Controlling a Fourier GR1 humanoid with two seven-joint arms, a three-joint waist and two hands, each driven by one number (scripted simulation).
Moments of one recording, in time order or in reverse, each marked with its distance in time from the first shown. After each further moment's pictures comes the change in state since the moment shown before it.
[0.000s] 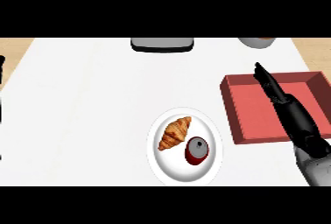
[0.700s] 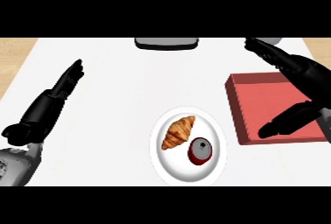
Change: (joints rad) left arm -0.043 -0.043 -0.254 0.077 -0.027 -0.312 -0.124; right arm -0.306 -0.126 -0.042 0.122 -0.080 0.445 -0.193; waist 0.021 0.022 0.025
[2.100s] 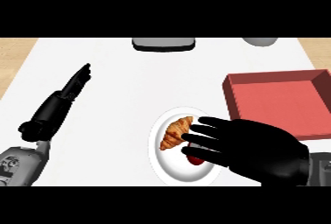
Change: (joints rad) left arm -0.006 -0.075 0.039 0.082 -0.062 -0.091 -0.032; right arm -0.025 -0.057 0.382 -0.510 0.695 0.331 0.293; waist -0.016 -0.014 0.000
